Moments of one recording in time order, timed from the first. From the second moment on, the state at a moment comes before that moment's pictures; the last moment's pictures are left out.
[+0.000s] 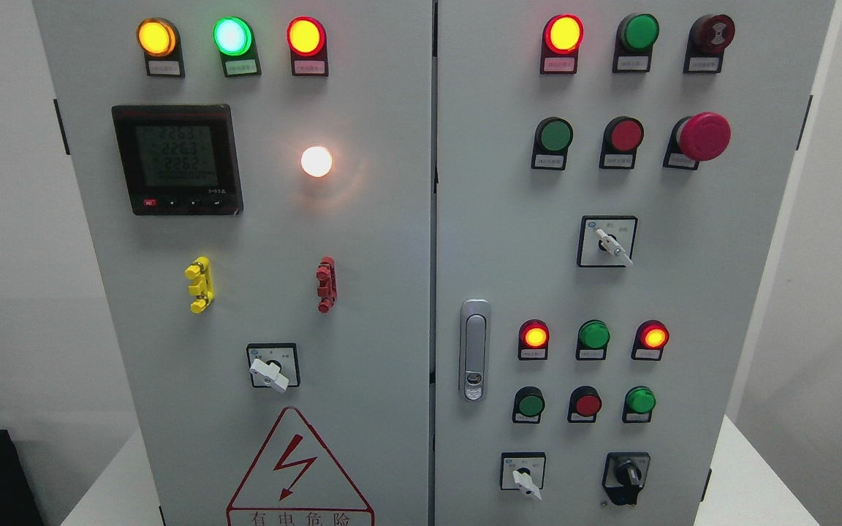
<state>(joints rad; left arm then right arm) 0.03 -0.08 -0.01 -0.09 0.03 -0.03 -0.03 0.44 0.08 0.23 -1.27 -0.03 -0.41 -0.27</state>
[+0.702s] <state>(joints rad) 0.03 -0.08 -0.01 -0.09 0.03 -0.03 -0.03 0.45 0.10 0.19 -1.48 -0.05 -0.41 -0.27</state>
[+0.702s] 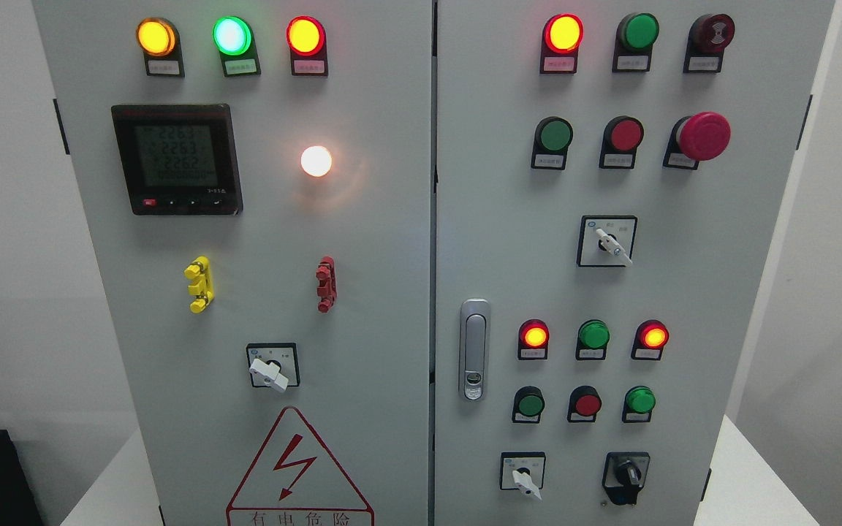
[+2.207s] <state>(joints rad) 0.03 -0.08 -0.01 -0.09 0.03 -0.03 -0.03 0.37 0.12 0.09 -1.84 0.00 -0.25 -0.21</state>
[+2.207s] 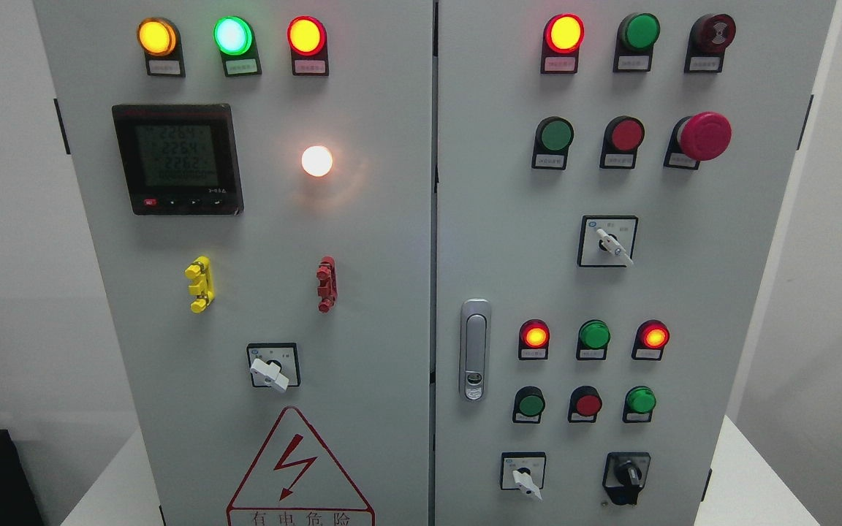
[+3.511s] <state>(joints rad) 0.03 -0.08 -0.01 -0.09 0.03 -0.03 -0.03 0.16 0.12 0.05 -1.85 0.00 -0.11 -0.20</state>
